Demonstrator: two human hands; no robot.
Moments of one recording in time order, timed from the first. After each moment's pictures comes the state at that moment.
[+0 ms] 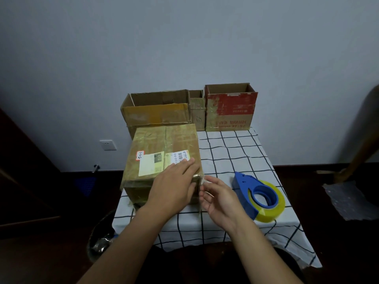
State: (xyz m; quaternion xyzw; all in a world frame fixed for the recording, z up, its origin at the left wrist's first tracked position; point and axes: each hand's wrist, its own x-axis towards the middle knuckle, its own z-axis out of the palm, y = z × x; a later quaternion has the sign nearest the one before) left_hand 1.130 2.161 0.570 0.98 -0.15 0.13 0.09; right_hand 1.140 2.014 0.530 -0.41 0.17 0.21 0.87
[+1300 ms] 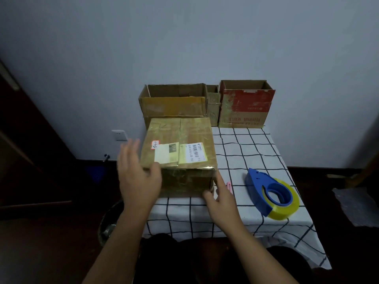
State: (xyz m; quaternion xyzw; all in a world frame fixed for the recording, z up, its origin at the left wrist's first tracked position) left_hand 1.090 2.230 0.573 0.85 0.17 0.32 0.38; right_hand 1.105 2.045 0.516 -0.83 -0.07 0.03 0.55
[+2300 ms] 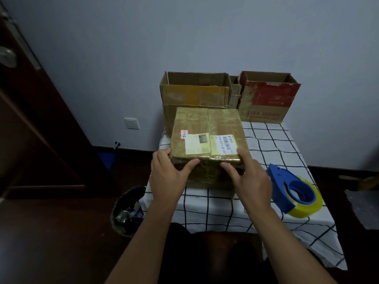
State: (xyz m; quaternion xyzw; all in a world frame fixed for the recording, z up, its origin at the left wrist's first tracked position) left_hand 1.104 2.246 0.526 0.87 0.19 0.26 0.38; right_hand 1.135 2.057 0.519 -0.93 -0.05 -0.23 0.30
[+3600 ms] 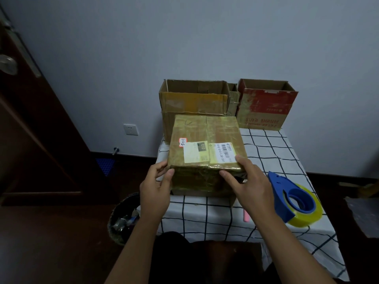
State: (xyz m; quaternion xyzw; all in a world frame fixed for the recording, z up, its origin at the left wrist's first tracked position) left_hand 1.091 2.266 0.508 0.77 0.15 0.27 0.56; right_hand 1.141 2.045 0.524 -0.92 -0.06 -0.15 0.36
